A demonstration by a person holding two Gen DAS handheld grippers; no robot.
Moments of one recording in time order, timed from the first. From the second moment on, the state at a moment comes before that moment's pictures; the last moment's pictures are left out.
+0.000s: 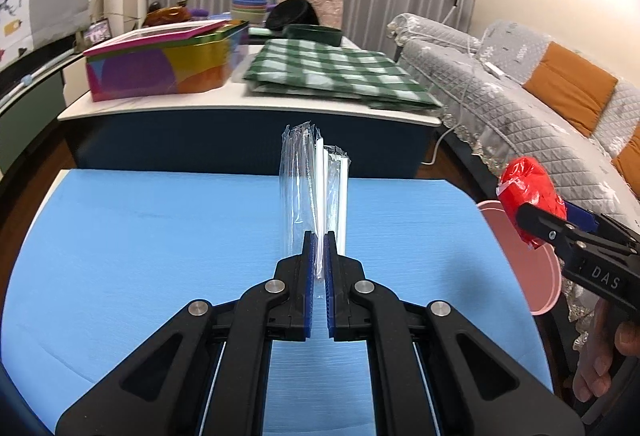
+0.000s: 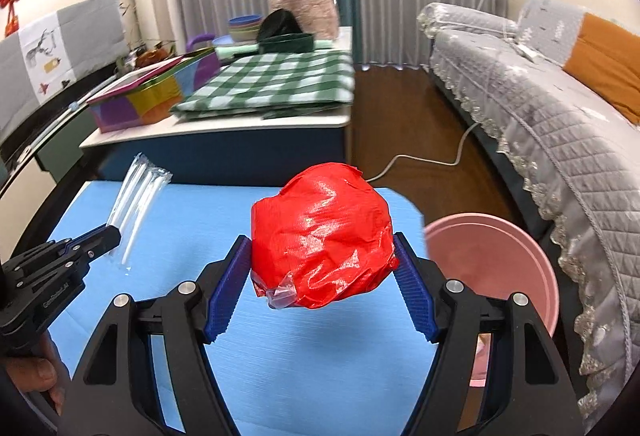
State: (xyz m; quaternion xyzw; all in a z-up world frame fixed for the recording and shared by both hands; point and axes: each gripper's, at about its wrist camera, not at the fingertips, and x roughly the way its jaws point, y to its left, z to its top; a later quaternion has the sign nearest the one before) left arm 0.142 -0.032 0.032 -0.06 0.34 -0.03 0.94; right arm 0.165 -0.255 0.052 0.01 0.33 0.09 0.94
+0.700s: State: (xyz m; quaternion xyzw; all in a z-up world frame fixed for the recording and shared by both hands) left arm 0.151 -0.120 0.024 -0.04 0.33 -0.10 0.94; right arm 0.164 -0.373 0.045 0.05 0.32 0.00 0.95
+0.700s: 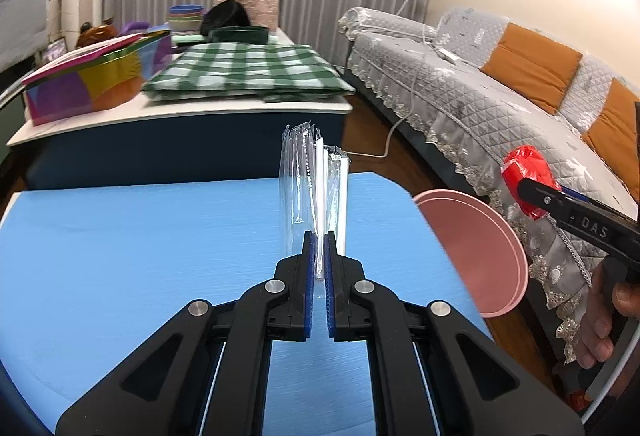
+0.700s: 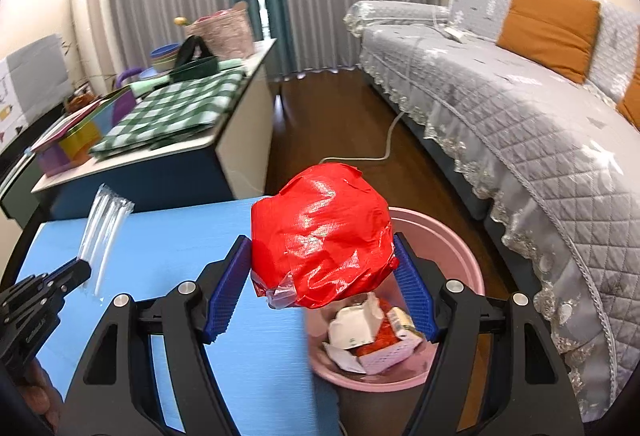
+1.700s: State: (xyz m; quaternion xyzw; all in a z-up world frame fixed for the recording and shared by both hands) left arm 0.203 -0.283 0.007 0.01 0.34 -0.22 0.91; right arm 0.184 -0.486 0.001 0.10 0.34 -0.08 0.93
